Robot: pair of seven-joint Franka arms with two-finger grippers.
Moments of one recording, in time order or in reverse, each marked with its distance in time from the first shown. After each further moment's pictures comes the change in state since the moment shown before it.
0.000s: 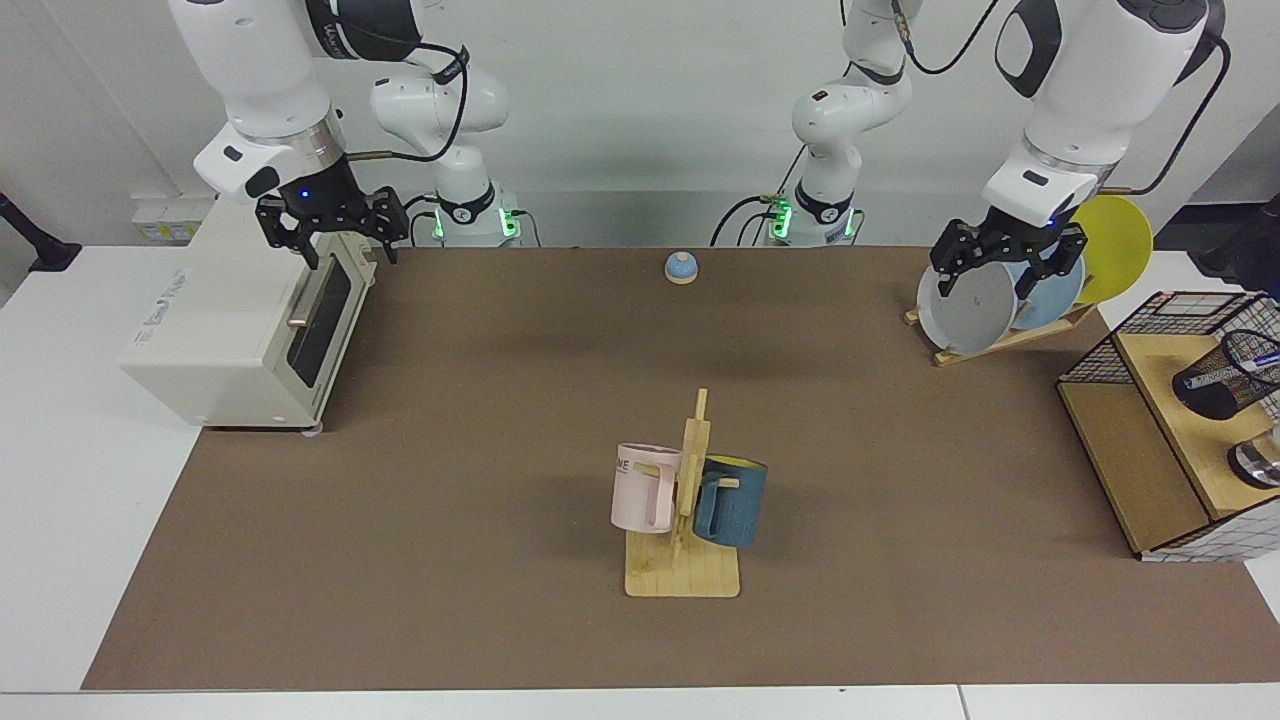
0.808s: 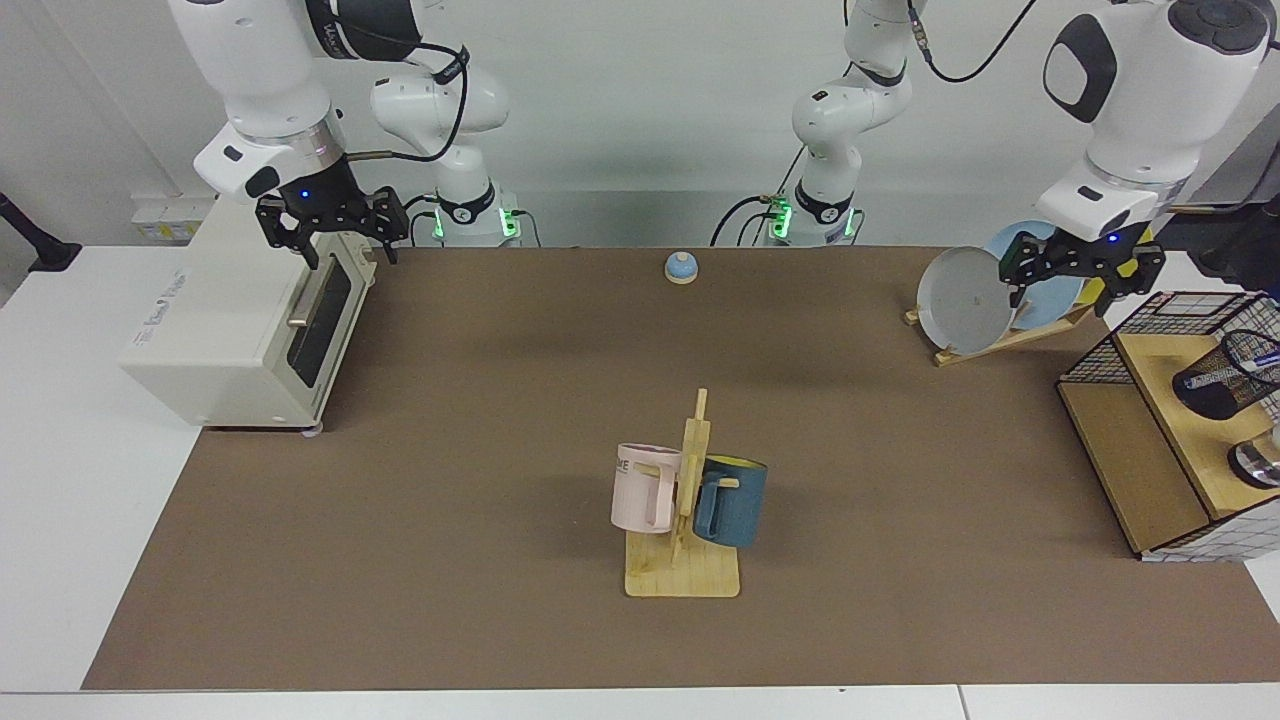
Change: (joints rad) left arm -0.001 0.035 0.079 0.000 0.108 0.057 0.241; right arm 0.000 0.000 0.000 0.000 0.000 0.000 0.000
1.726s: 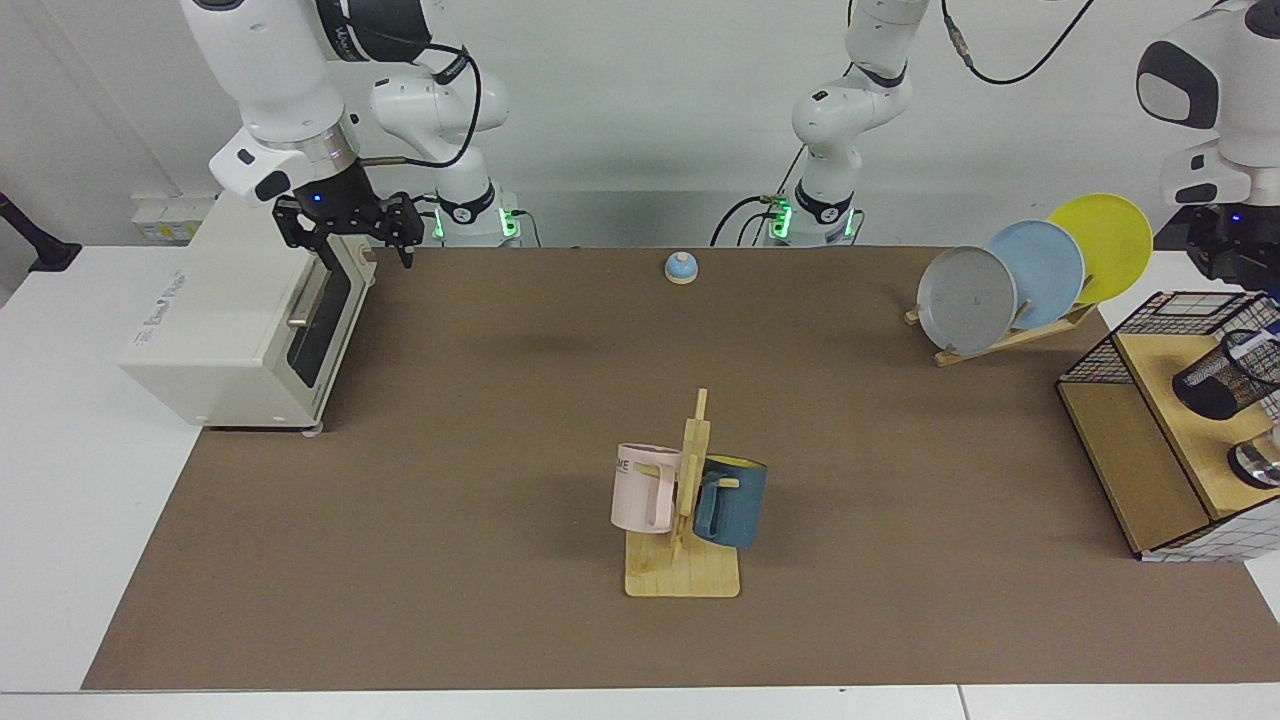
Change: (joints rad) left arm 0.002 0.020 0.242 0.000 0.313 0.254 1.064; right arm 0.018 0.004 -0.004 0.000 0.019 0.001 0.070
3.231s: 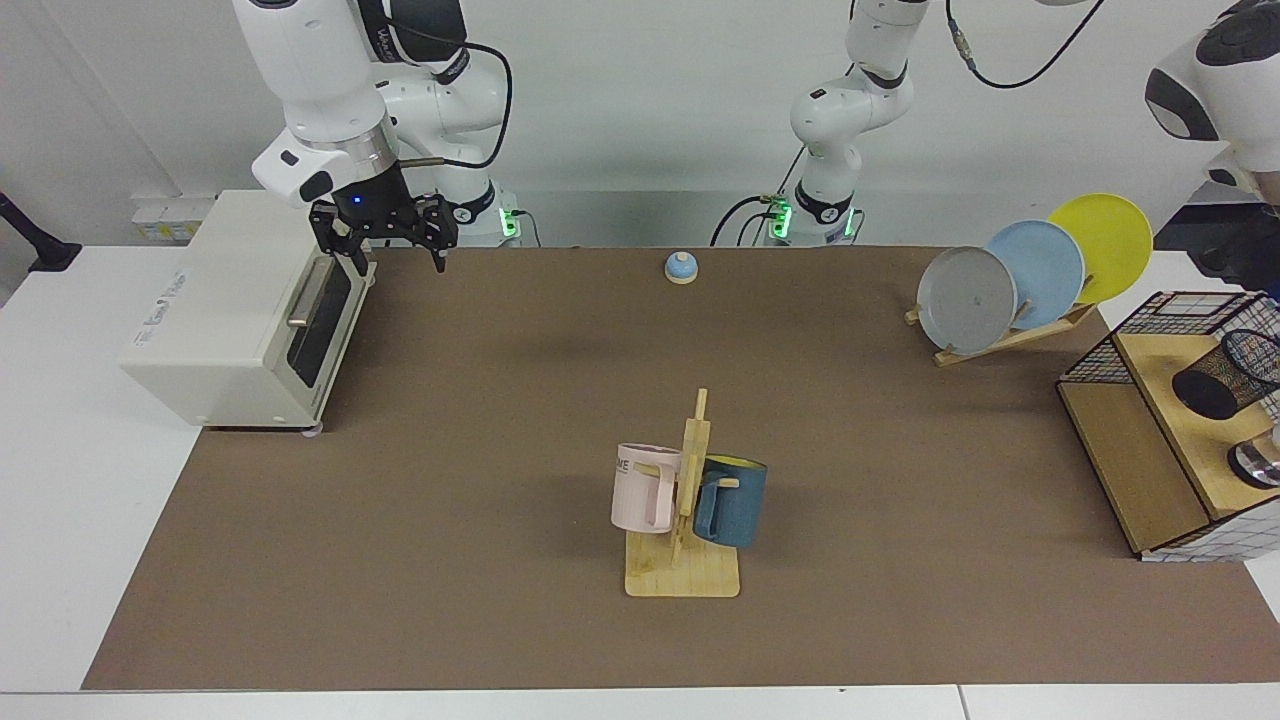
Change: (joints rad) left arm -0.050 0.023 0.134 -0.031 0.337 0.334 0.748; right arm 0.072 0.012 0.001 0.001 0.018 0.041 0.081
